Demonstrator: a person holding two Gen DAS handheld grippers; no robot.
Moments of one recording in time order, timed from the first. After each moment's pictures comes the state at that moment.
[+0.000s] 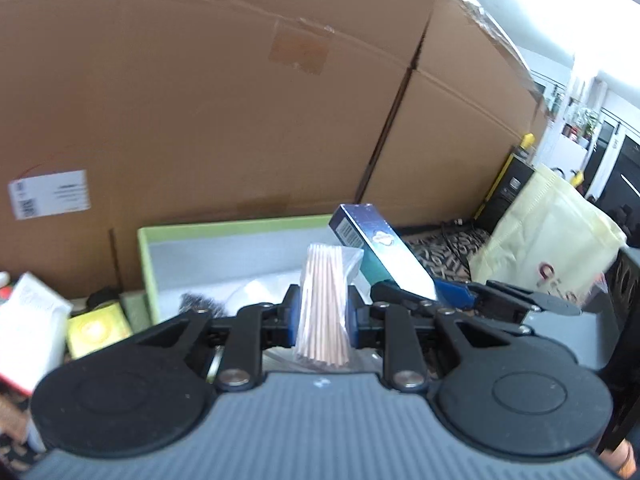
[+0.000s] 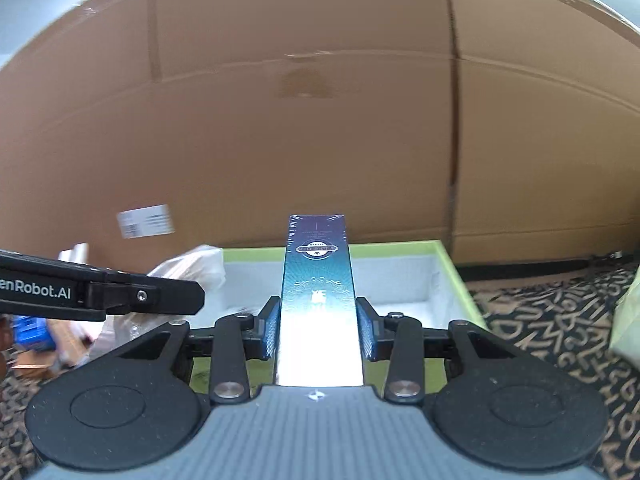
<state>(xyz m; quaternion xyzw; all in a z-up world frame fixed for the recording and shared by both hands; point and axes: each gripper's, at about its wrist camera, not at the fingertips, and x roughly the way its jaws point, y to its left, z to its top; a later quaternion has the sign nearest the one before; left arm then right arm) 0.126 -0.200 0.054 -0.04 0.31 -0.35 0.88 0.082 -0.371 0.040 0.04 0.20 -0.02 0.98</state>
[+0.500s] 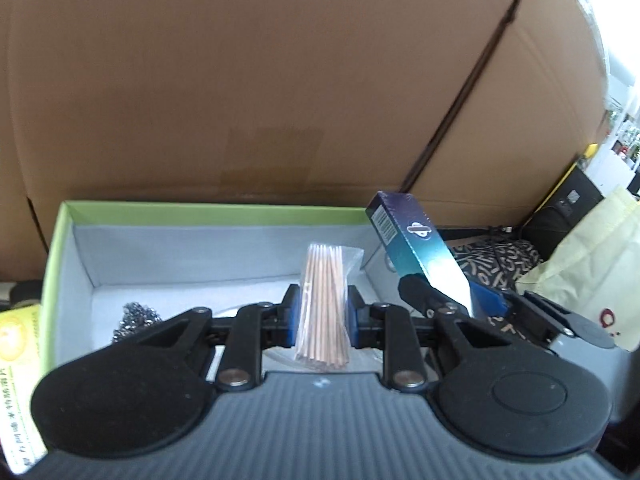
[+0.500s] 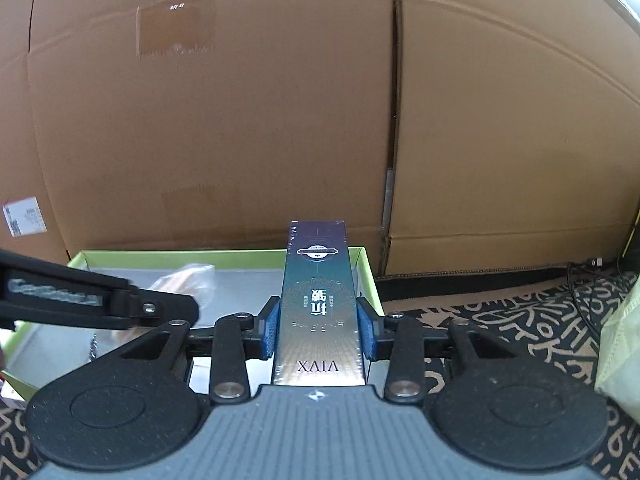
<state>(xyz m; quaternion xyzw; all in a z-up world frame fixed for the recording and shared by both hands) 0.210 -0.279 -0.011 -0.07 0.38 -0.29 0.87 0.168 -0.426 0.003 0.02 0.23 -0.08 0.97</state>
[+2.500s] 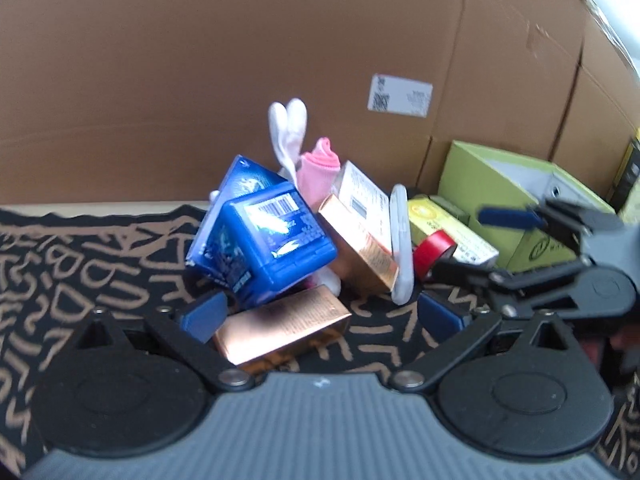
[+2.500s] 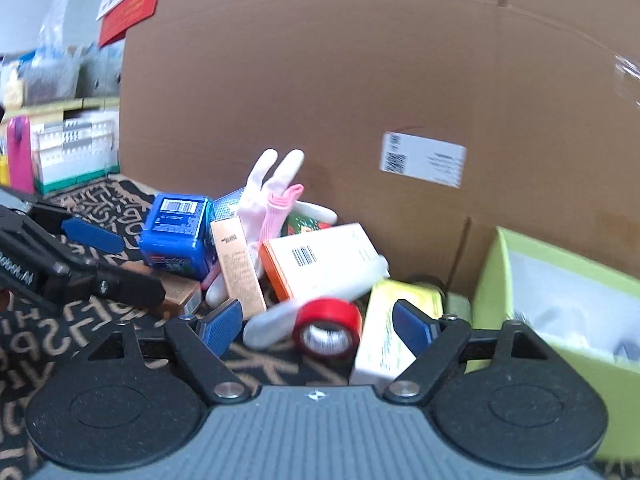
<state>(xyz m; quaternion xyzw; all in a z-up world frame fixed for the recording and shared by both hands) 0.099 0.080 -0.044 -0.01 0.31 -0.19 0.93 0.115 -0.139 -0.042 -0.11 0.18 0.20 0.96</state>
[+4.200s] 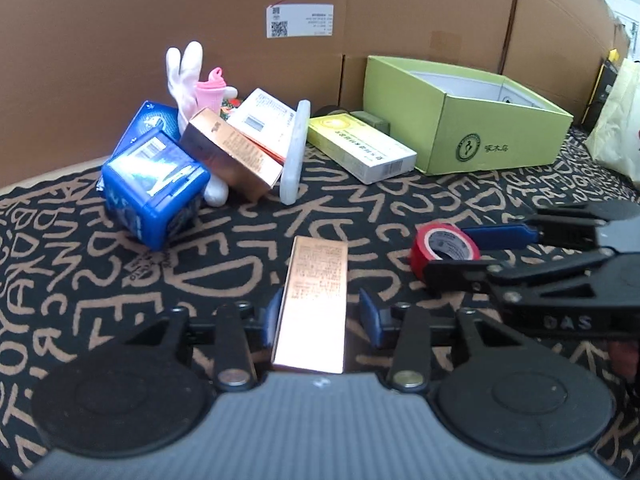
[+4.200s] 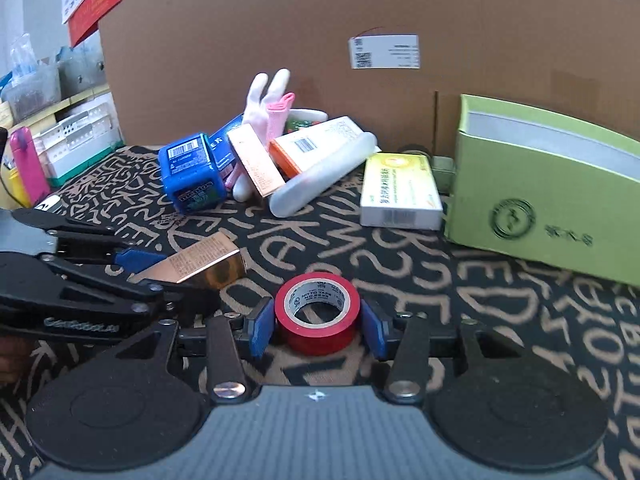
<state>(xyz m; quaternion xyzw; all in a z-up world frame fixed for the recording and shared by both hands) 0.031 0.000 -0.061 0.05 0.37 -0.20 0.91 0.037 -0.178 -0.065 0.00 0.30 0.18 0.94</state>
